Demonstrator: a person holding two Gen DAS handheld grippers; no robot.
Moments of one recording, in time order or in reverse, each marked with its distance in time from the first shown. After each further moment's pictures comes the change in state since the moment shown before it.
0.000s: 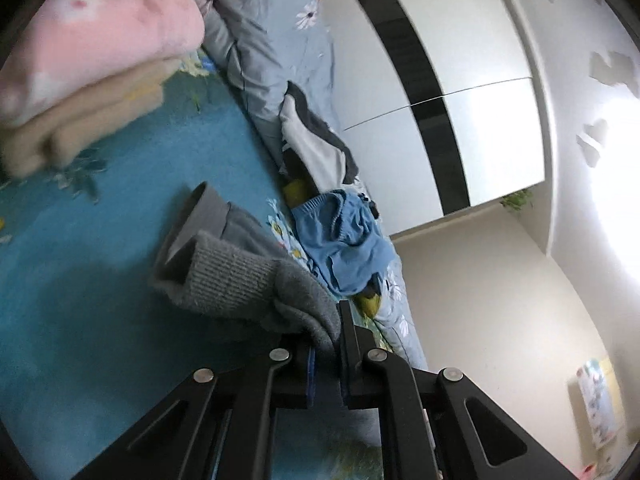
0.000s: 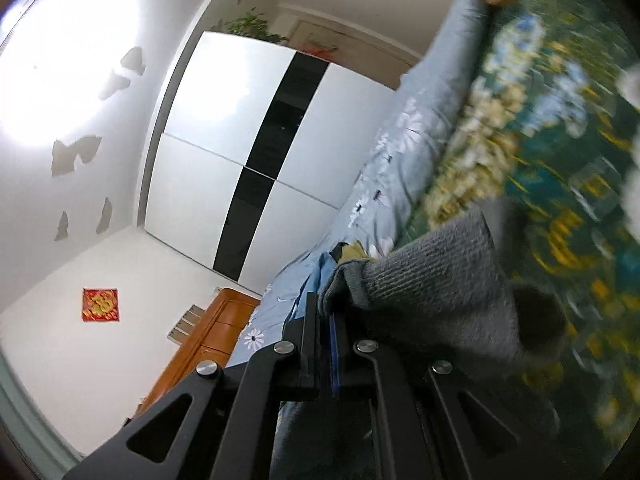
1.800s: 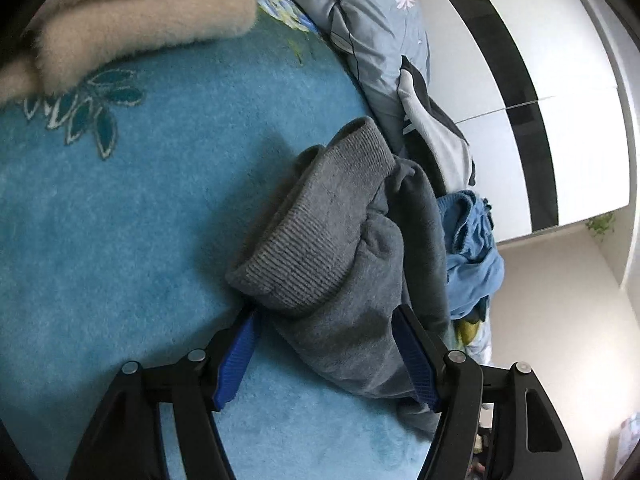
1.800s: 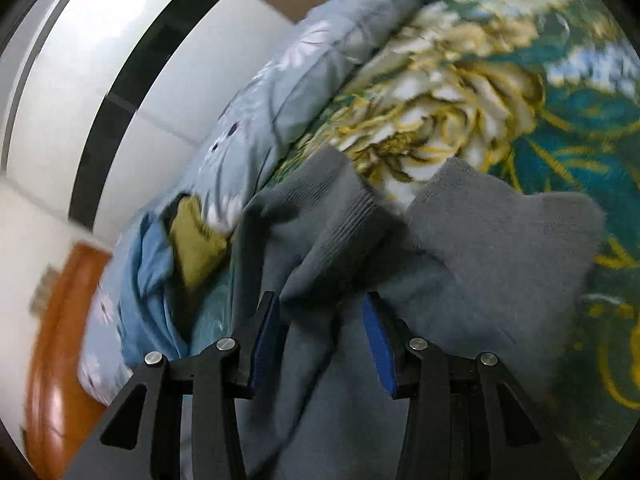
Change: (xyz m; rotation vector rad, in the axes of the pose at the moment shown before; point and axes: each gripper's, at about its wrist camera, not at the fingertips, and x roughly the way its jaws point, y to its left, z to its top) left arm 0.090 0.079 -0.002 -0.116 -0.014 0.296; right arm 0.188 -0.088 0.030 -0.006 0.224 -0.523
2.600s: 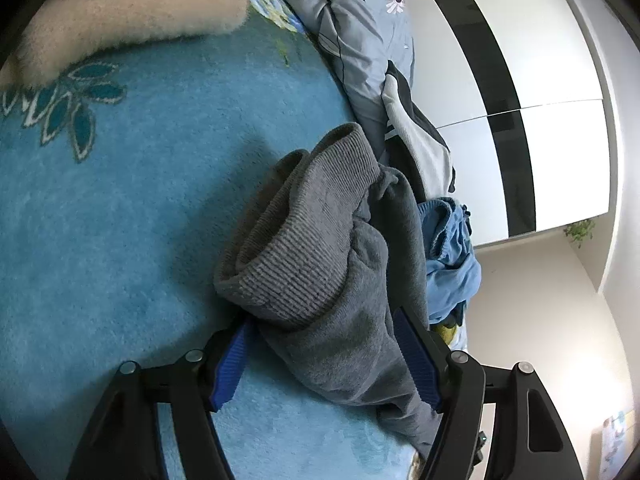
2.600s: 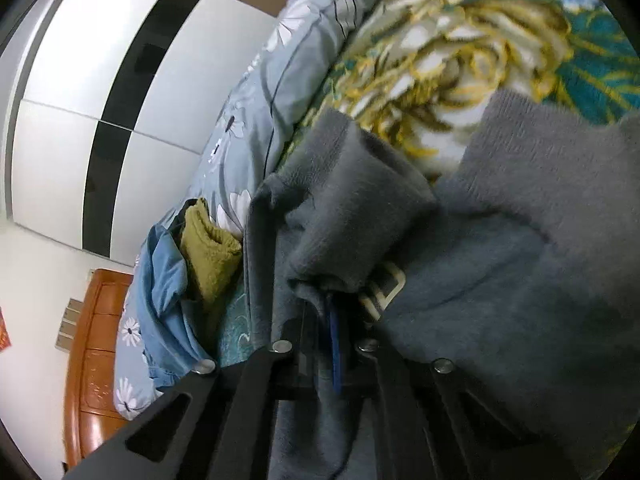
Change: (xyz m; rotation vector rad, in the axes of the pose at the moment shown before) left arm 0.004 0.004 0.006 -0.012 0.001 -0.094; right arm 0.026 0.012 -0.004 0.123 0.058 0.075
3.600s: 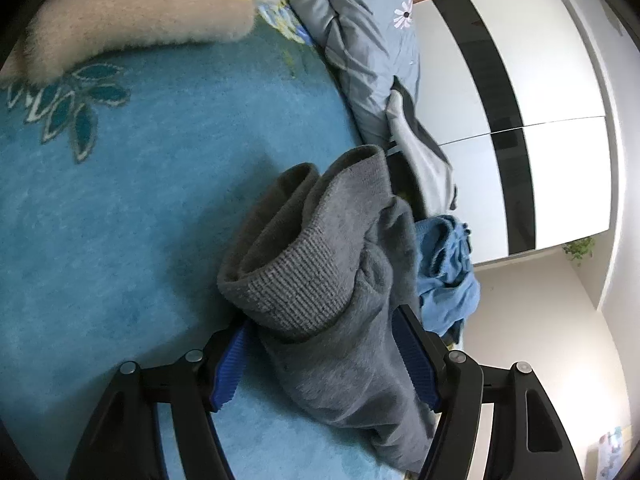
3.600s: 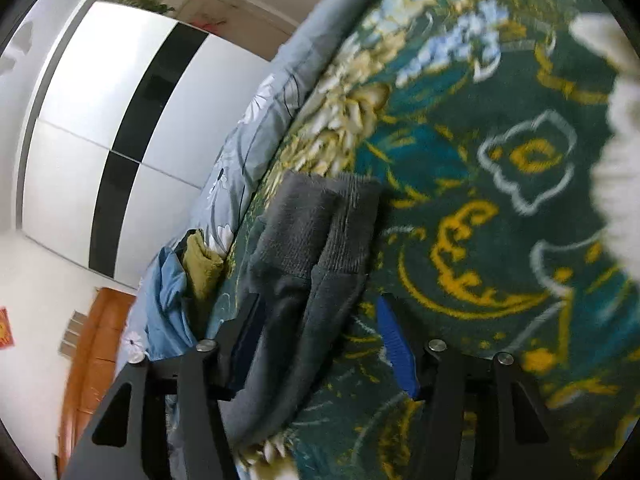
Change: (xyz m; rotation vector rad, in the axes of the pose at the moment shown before) left arm 0.002 -0.002 0.004 -0.030 -0.058 -0.015; right arm -0.136 -0.078 -0.029 -0.016 -0.148 -0.015
